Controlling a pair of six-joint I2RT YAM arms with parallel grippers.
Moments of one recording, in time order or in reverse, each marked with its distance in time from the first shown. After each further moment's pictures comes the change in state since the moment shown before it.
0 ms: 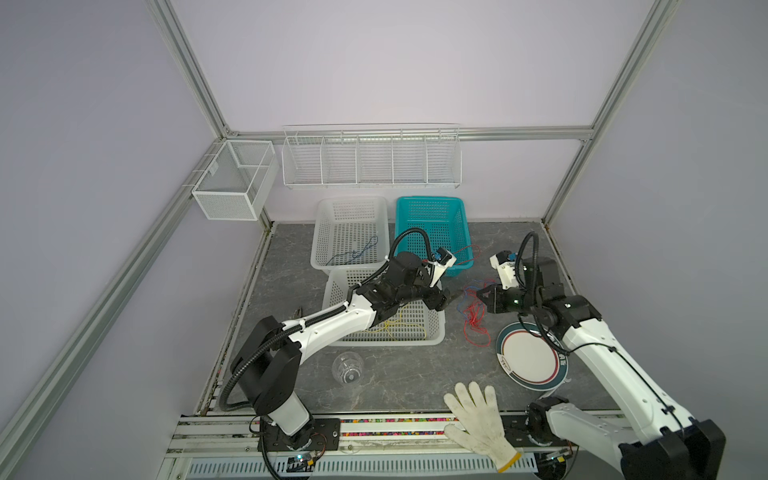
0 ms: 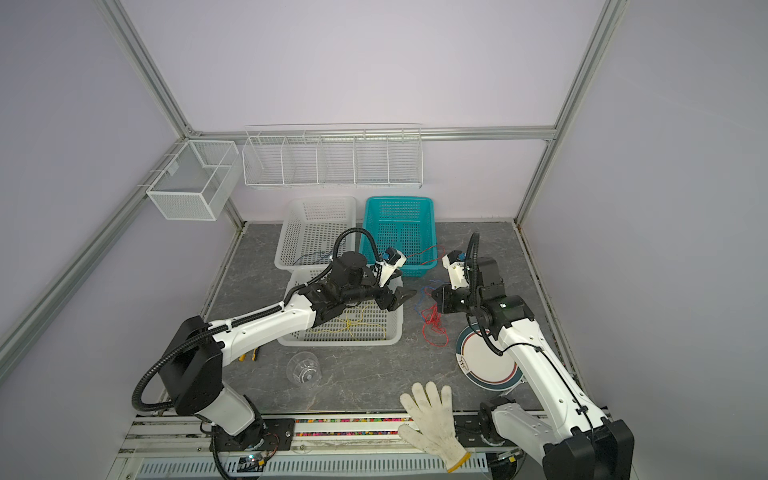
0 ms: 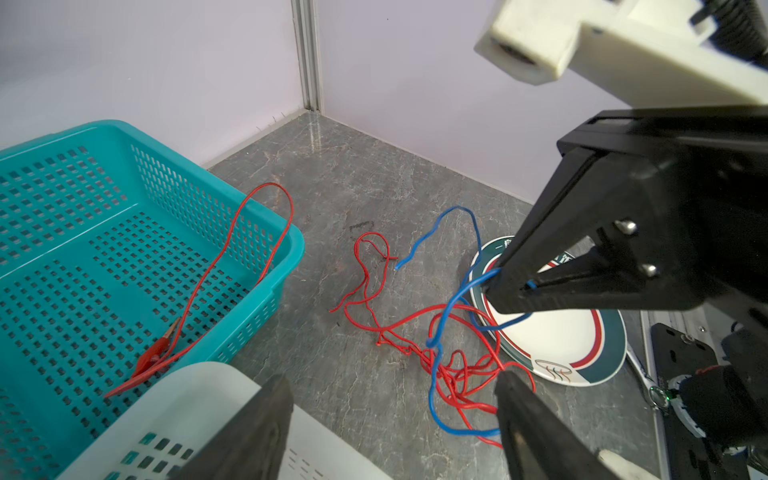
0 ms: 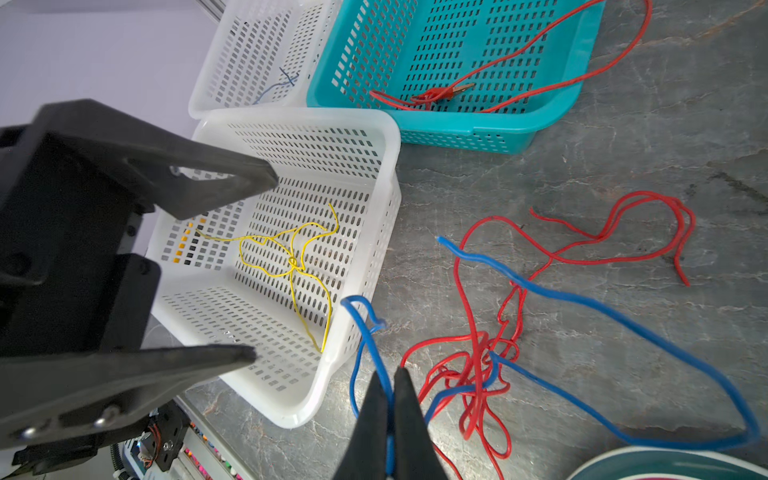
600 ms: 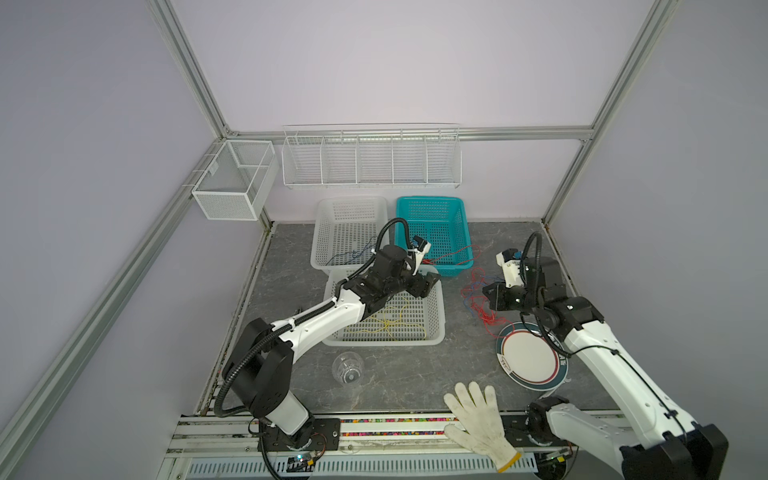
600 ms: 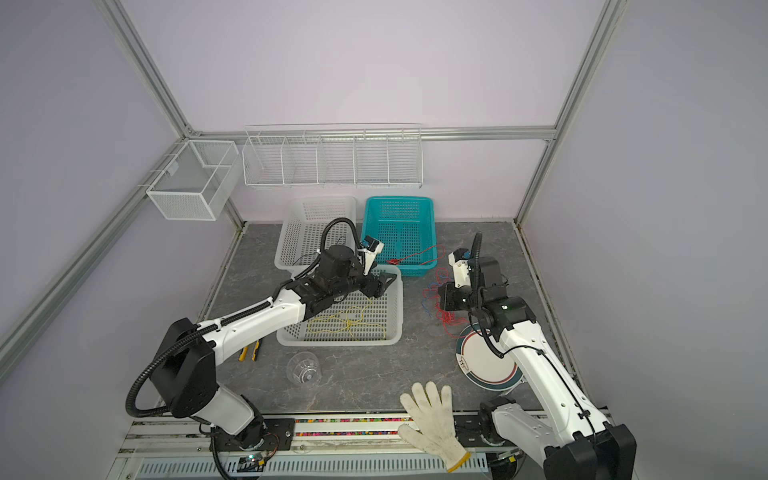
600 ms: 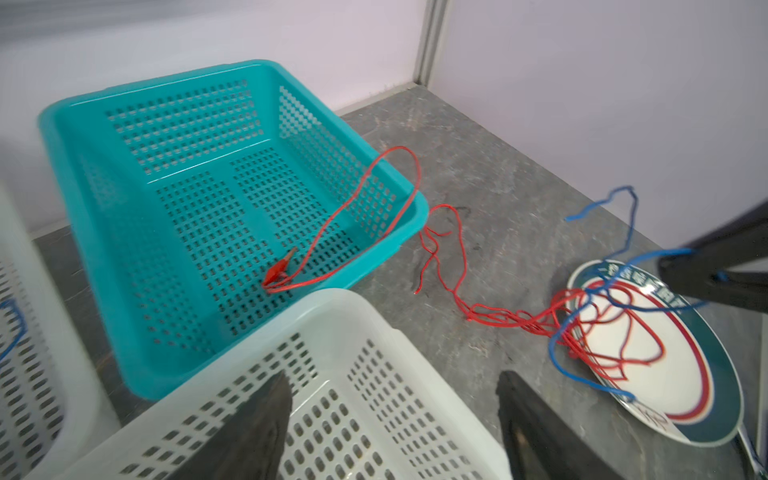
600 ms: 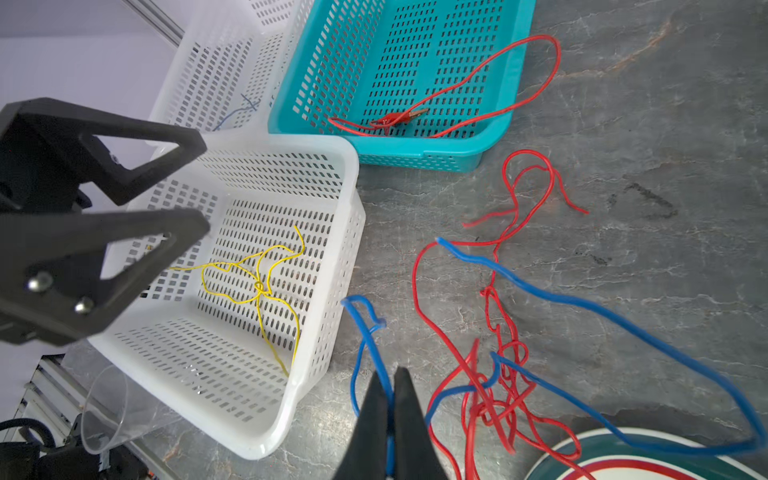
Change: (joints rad) left arm 0.075 -0.048 -0.014 -0.092 -0.163 -0.082; right arm 0.000 -0.017 0.000 0.002 0.117 0.015
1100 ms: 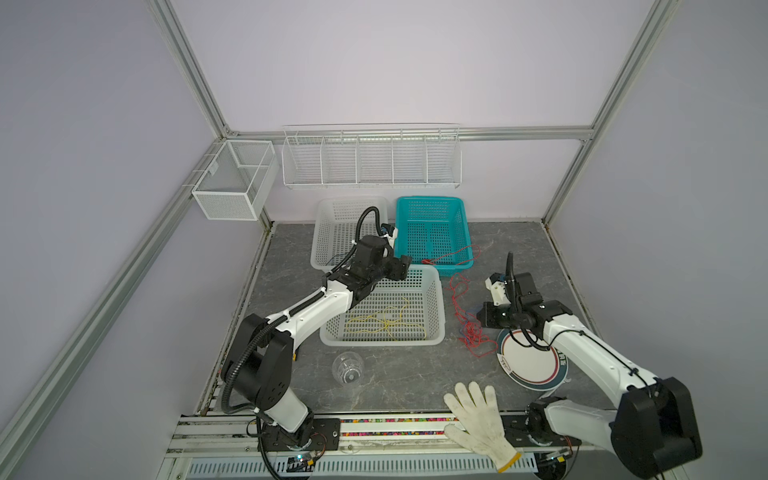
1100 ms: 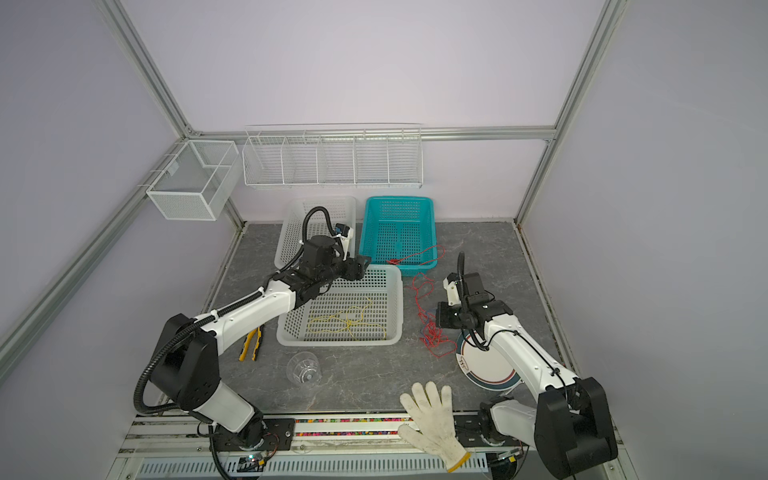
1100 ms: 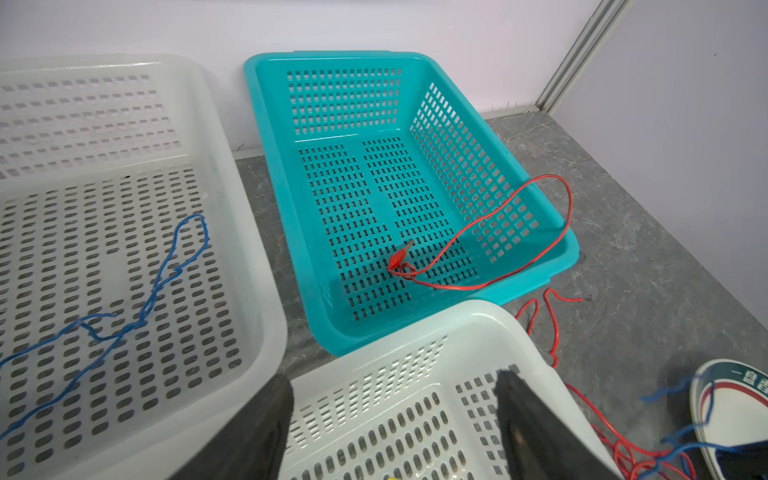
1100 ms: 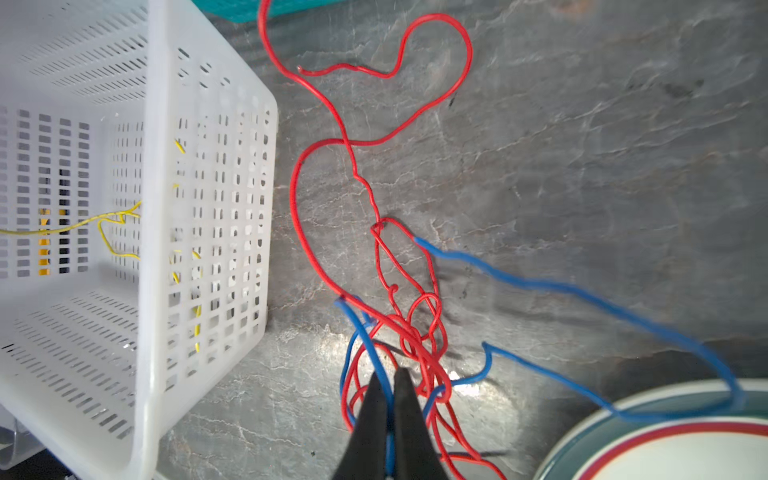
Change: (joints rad) left arm 0.182 0.020 0.000 -0.015 -0.112 -0.145; right arm 0.000 0.135 -0.170 0.058 0.012 0.058
